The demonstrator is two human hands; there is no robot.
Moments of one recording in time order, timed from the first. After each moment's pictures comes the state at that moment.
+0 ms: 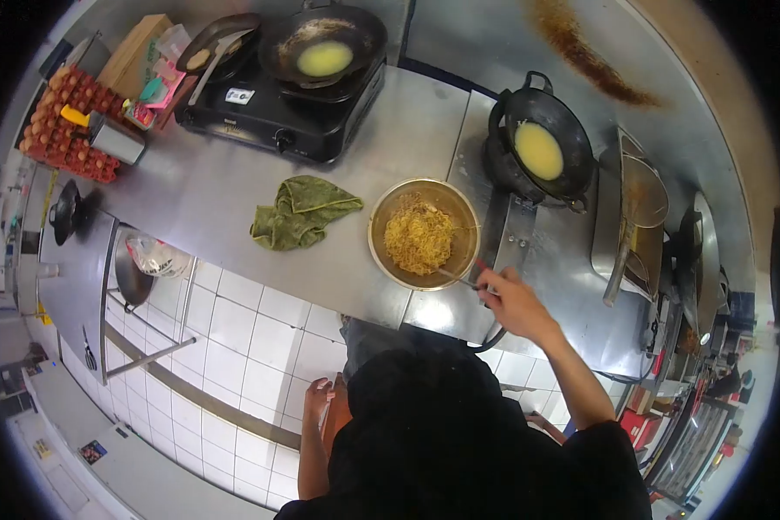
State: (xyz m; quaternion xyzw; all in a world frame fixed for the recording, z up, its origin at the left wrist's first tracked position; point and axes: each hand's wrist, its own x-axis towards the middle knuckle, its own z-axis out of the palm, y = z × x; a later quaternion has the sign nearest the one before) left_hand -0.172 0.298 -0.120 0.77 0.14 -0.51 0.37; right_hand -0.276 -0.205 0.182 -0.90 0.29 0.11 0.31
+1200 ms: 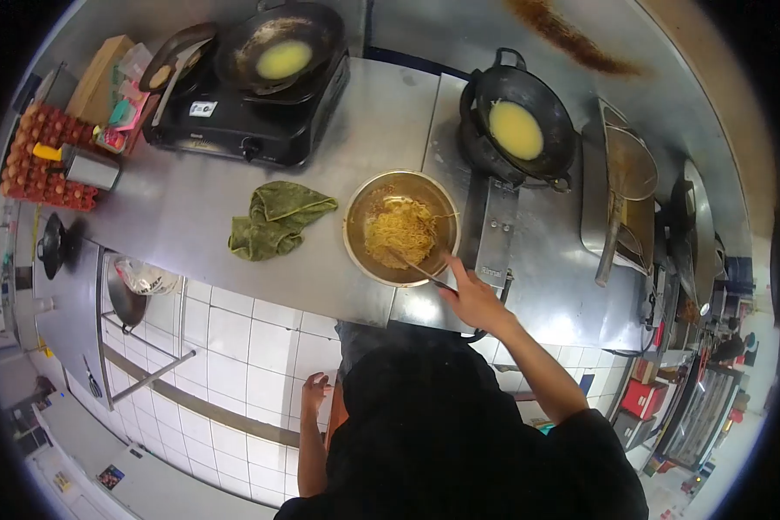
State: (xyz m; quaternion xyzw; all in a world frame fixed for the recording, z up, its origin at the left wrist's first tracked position) left_hand -0.153 0.279 -0.131 0.78 0.11 -0.52 0.33; right_hand -0.273 -0.184 0.115 -0.85 0.36 0.14 0.34
